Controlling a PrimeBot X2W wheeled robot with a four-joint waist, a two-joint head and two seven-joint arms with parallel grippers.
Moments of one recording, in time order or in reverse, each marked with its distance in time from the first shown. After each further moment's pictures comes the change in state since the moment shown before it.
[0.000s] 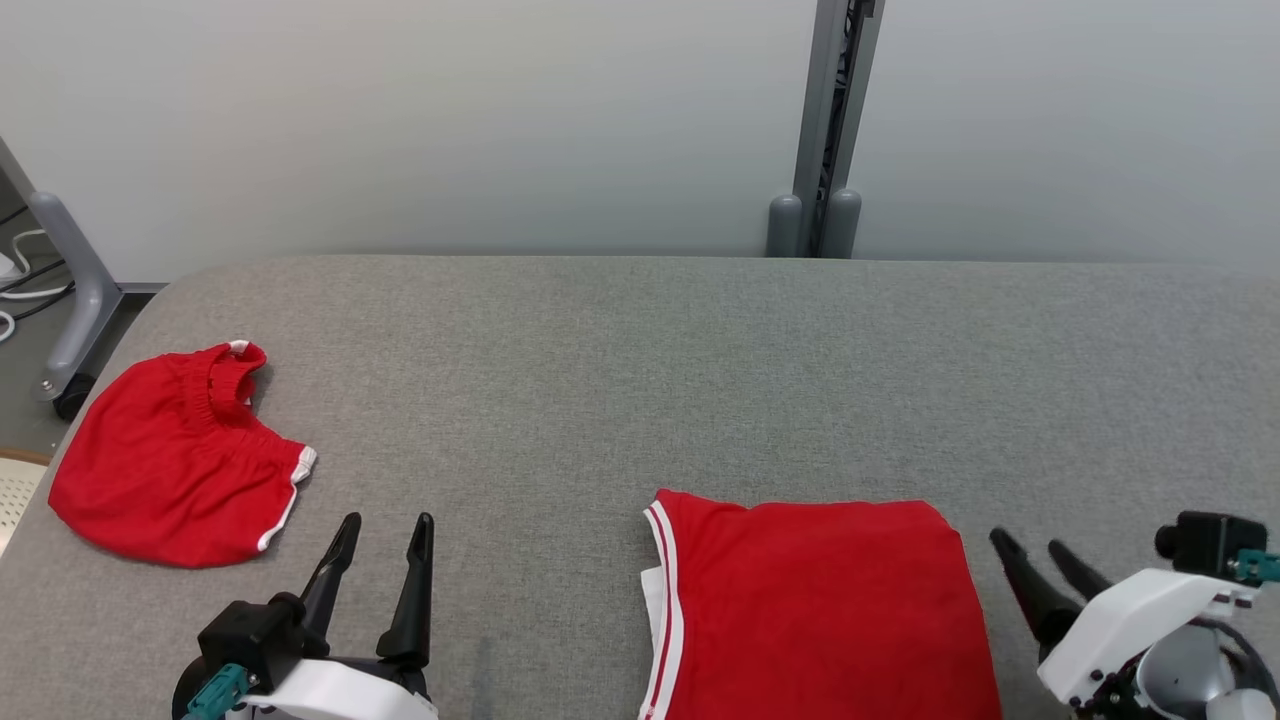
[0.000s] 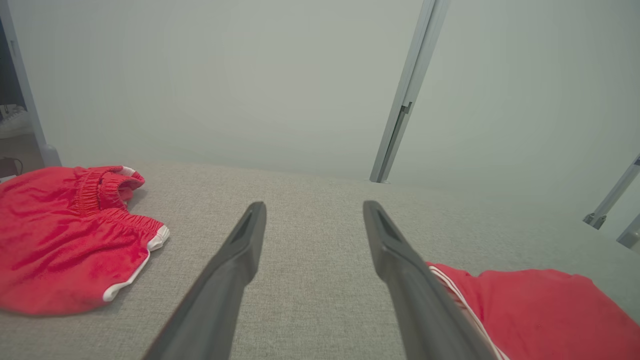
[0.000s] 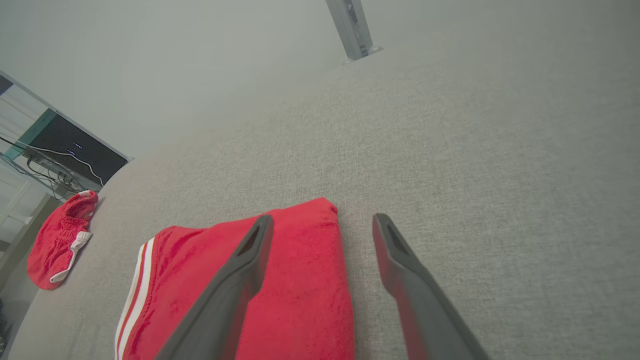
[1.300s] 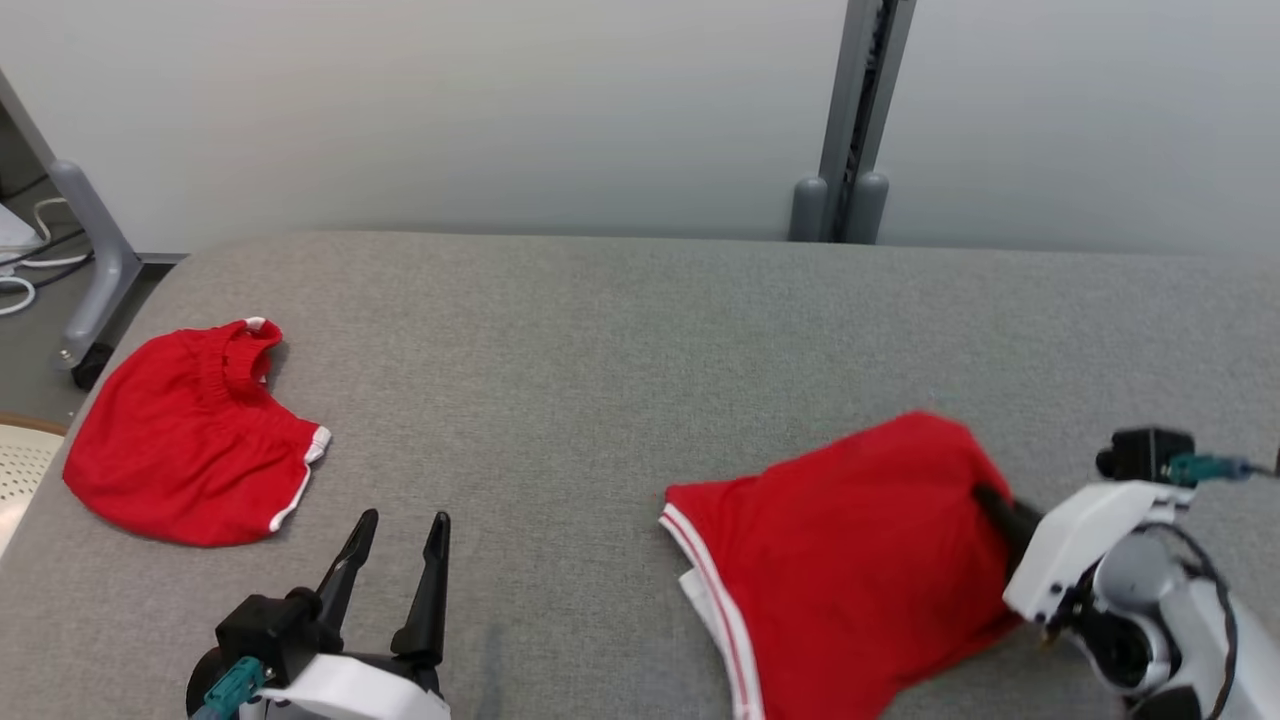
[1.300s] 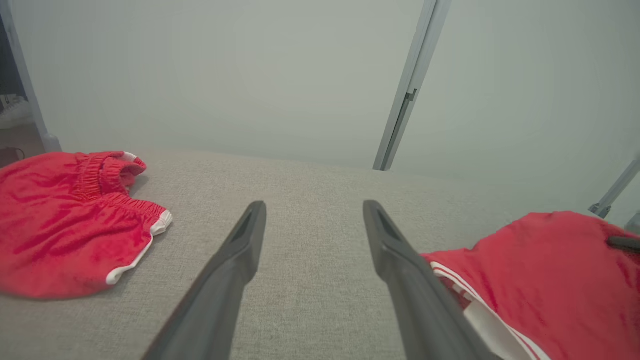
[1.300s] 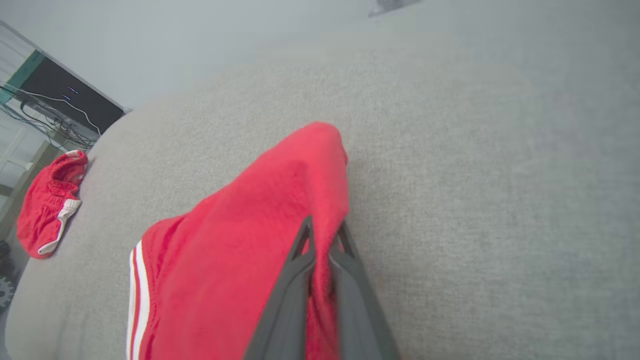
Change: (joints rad) left arm -0.006 0.000 -0.021 0.015 0.002 -0.003 0.000; right arm -0.226 -0.042 0.170 0.307 0.089 0.000 0.033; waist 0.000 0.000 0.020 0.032
